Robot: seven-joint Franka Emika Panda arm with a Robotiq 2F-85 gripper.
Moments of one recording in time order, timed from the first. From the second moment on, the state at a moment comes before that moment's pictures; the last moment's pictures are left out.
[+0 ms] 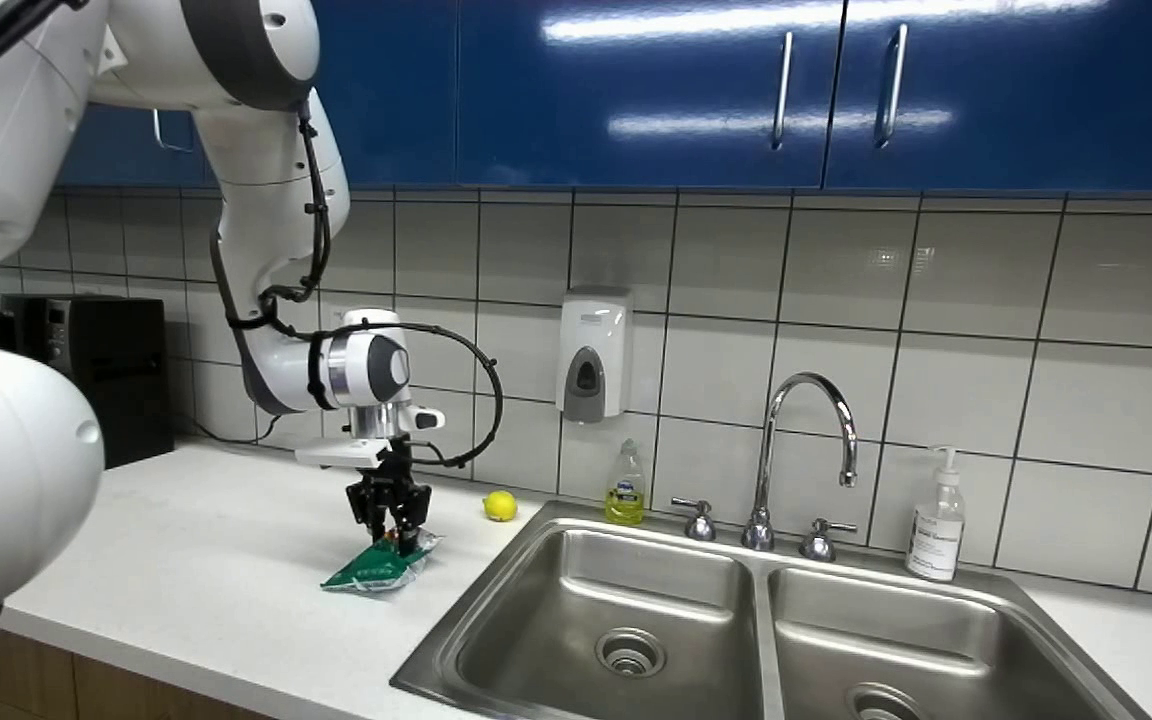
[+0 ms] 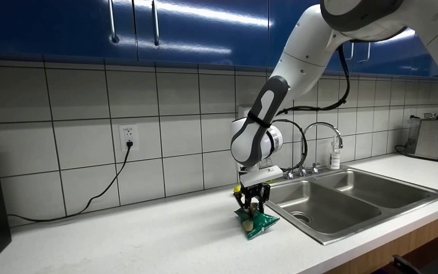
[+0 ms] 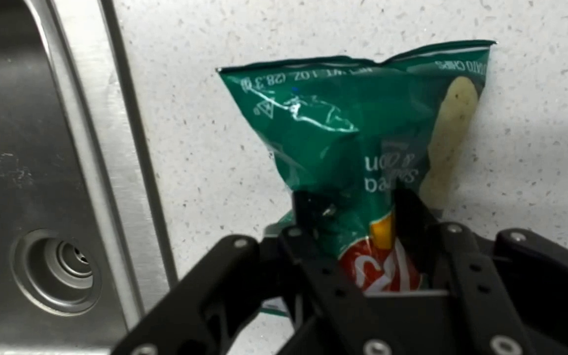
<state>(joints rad) 0.25 0.47 -0.04 -2.12 -0.19 2.51 0.40</state>
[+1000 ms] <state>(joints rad) 0.25 0.46 -0.05 -2.10 -0.19 2.50 0.40</state>
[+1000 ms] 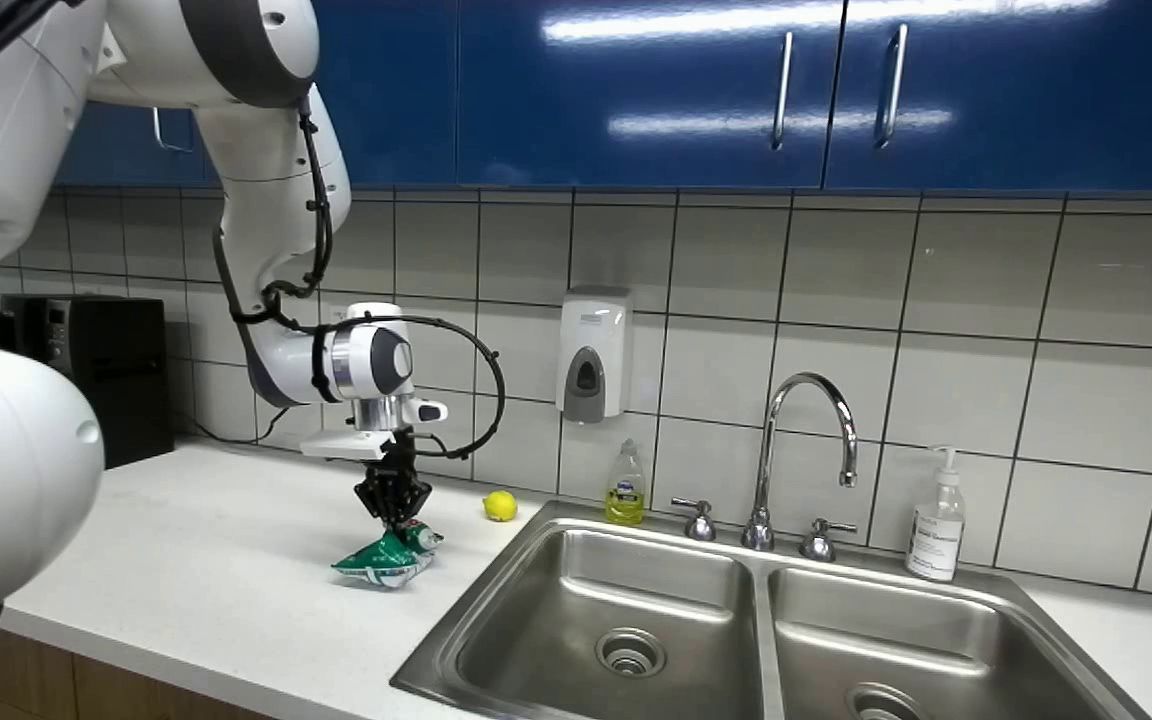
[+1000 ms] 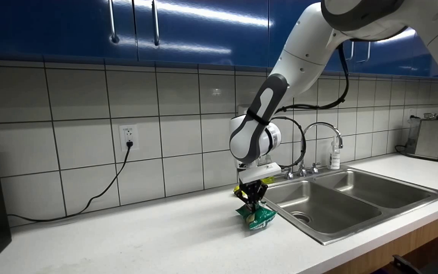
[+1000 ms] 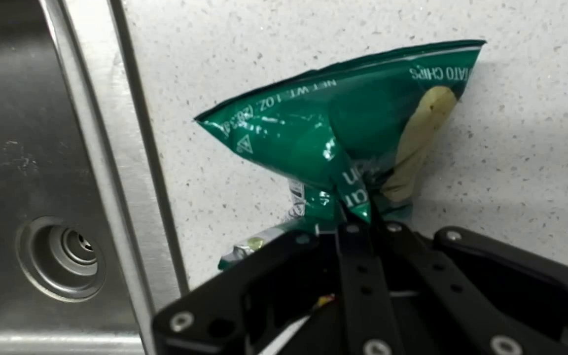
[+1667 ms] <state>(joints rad) 0.25 0.43 -0.07 -2.06 -0.19 2.50 0.40</state>
